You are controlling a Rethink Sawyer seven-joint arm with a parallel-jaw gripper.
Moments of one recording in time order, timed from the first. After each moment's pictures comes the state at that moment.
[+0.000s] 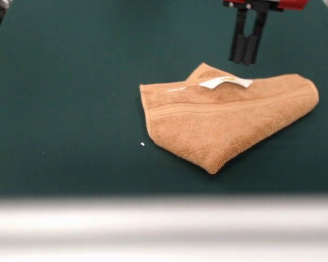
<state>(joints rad) 0.00 -0.51 -0.09 1.21 -0.01 0.51 1.84</state>
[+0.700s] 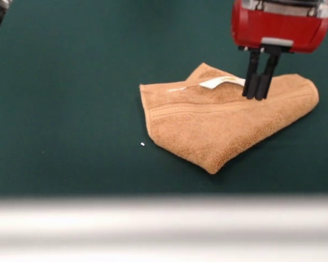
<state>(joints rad) 0.03 -0.39 -0.10 1.10 0.00 0.51 1.84</state>
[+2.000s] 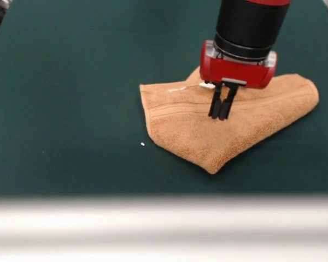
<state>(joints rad) 0.02 -0.25 -0.15 1.09 0.03 0.51 1.84</state>
